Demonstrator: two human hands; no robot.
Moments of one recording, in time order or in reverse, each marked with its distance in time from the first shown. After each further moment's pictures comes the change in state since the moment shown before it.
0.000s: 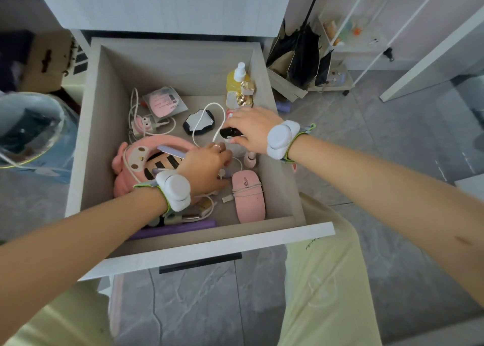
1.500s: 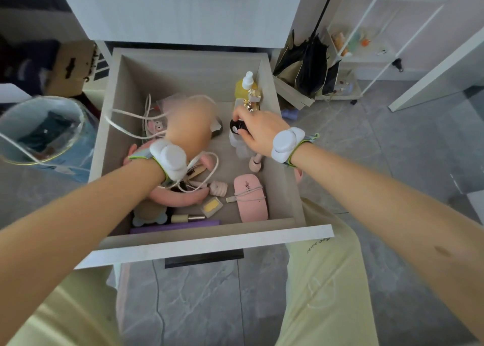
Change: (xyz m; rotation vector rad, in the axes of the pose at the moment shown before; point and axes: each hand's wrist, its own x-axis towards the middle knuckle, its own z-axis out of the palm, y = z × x) left_hand 0.017 -0.030 -0.053 0.229 0.339 -0.298; right_hand -0.006 0.002 0.002 0.102 0.274 0.031
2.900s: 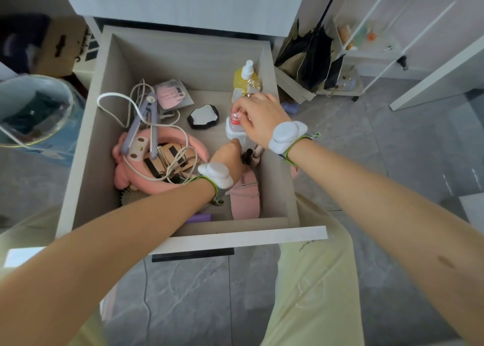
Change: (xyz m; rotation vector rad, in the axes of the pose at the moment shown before) left_hand -0.022 0.093 0.049 -0.800 -0.381 -0.357; right_hand 0.003 0.005 0.000 0.036 0.015 0.090
